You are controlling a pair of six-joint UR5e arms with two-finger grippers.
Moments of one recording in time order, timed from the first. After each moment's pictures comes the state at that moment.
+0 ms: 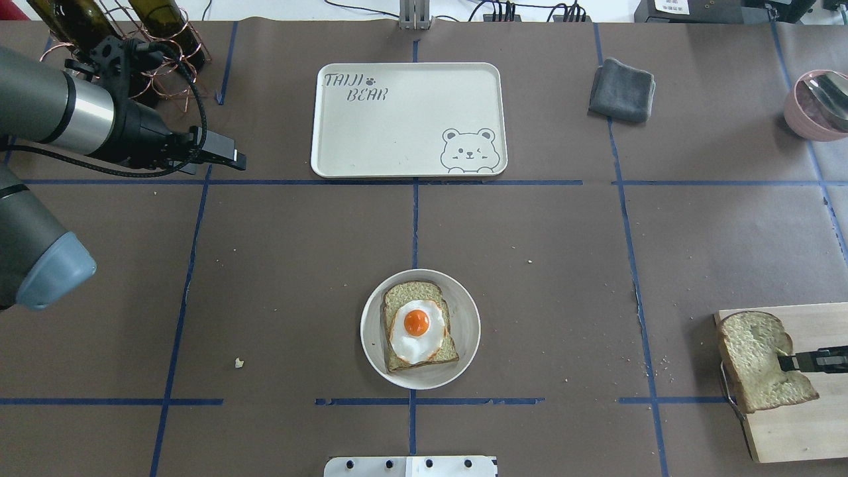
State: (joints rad) left arm -0.90 -1.87 -1.88 -2.09 -2.18 -1.08; right arm 0.73 -2.11 1.92 -0.42 2.15 1.14
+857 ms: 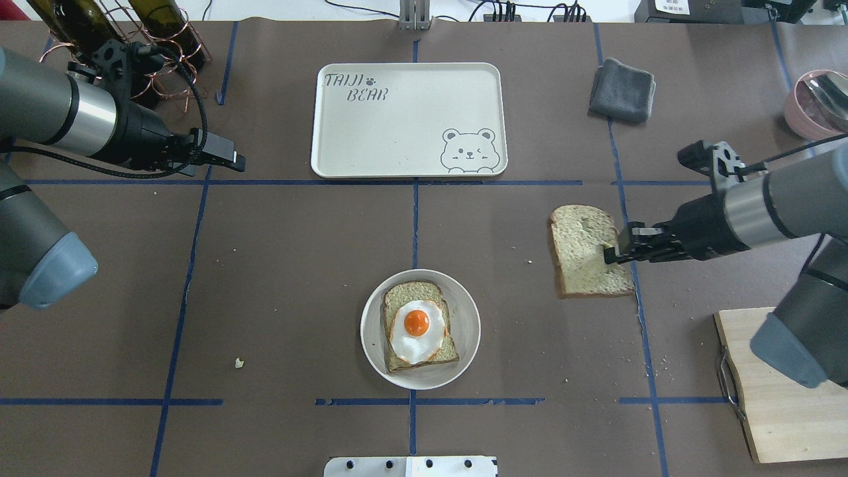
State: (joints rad) left arm -0.90 -1.87 -1.87 -2.09 -2.18 -1.08; right arm 0.76 -1.46 1.95 -0.90 2.24 1.32
